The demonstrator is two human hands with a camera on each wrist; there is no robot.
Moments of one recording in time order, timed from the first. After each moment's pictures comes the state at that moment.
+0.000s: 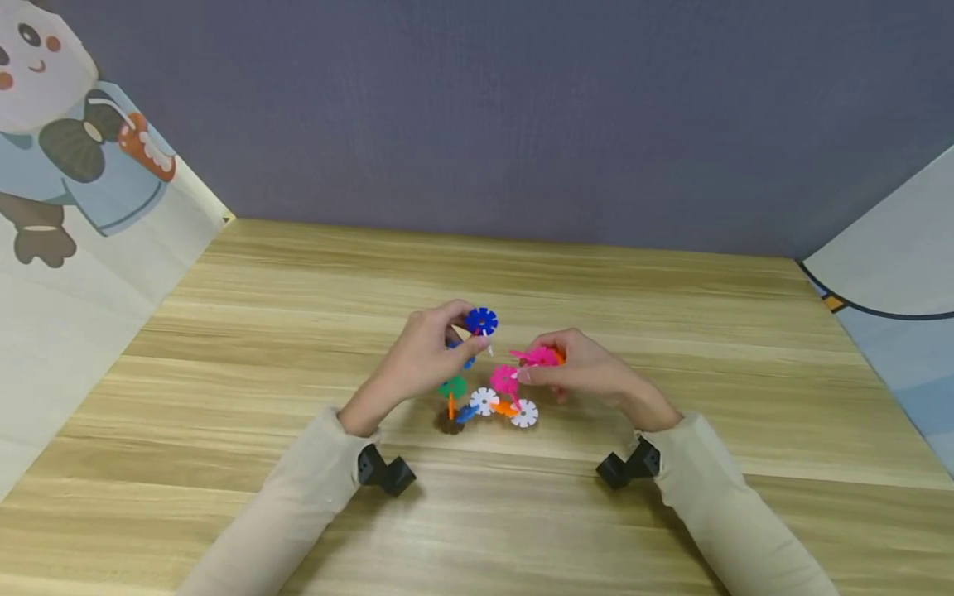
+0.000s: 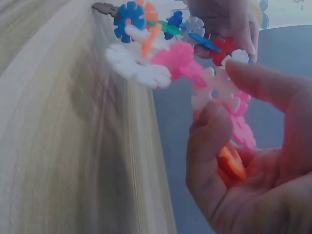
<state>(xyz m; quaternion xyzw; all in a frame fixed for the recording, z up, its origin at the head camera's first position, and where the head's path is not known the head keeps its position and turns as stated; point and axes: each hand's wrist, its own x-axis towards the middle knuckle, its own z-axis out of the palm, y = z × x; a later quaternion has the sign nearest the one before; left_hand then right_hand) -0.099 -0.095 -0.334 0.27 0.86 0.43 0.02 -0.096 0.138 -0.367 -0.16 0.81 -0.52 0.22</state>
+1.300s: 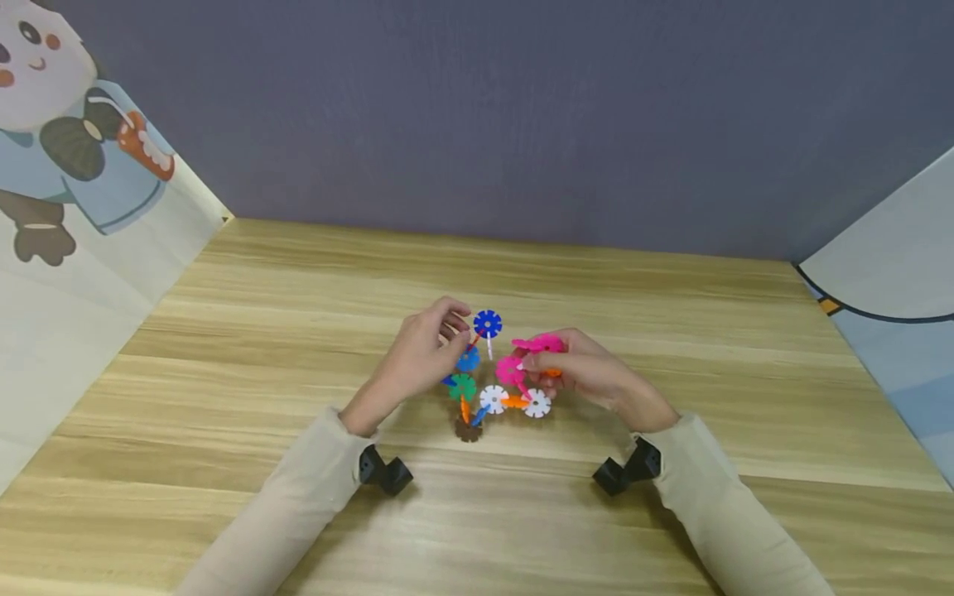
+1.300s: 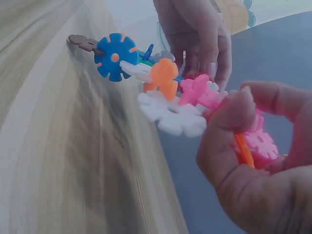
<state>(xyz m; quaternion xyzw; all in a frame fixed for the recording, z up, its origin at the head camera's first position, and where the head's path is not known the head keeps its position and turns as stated) -0.103 -0.098 -0.349 0.24 0.88 0.41 -0.07 -0.094 0.136 -0.368 -0.13 0.67 -0.68 0.26</state>
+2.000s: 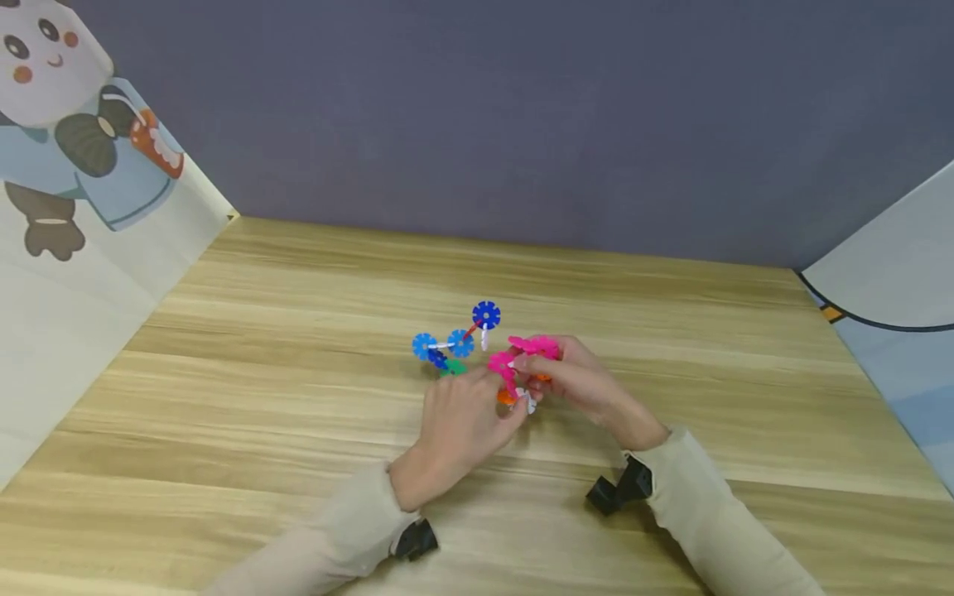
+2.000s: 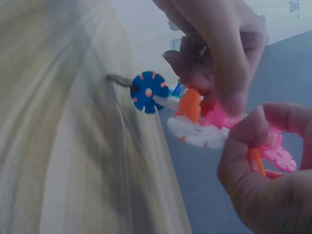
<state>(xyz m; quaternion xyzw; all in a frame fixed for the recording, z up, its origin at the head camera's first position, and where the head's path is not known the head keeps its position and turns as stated) -0.049 -0.059 -0.371 0.25 0.93 0.15 -0.24 -0.086 0.116 -0.360 -0.12 0.67 -0.70 0.20</state>
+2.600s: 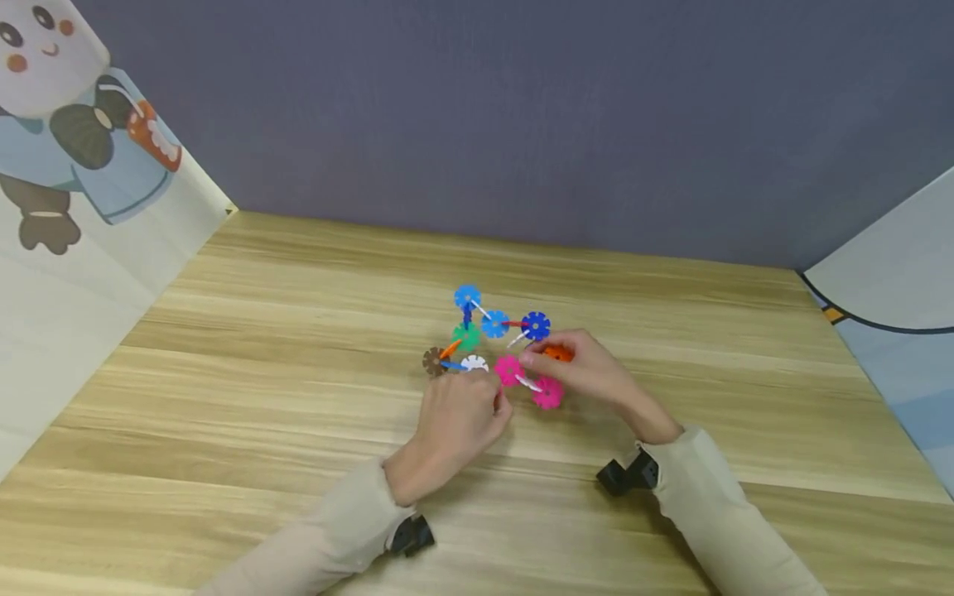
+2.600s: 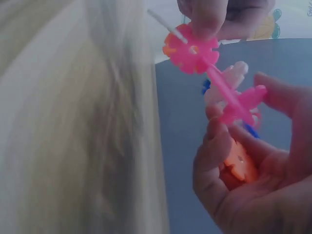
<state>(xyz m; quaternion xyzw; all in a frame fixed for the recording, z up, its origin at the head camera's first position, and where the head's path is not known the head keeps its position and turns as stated) -0.052 -0.065 -0.373 0.27 0.92 0.16 -0.24 -0.093 0.130 -0.358 -0.17 0.85 -0.49 0.11</state>
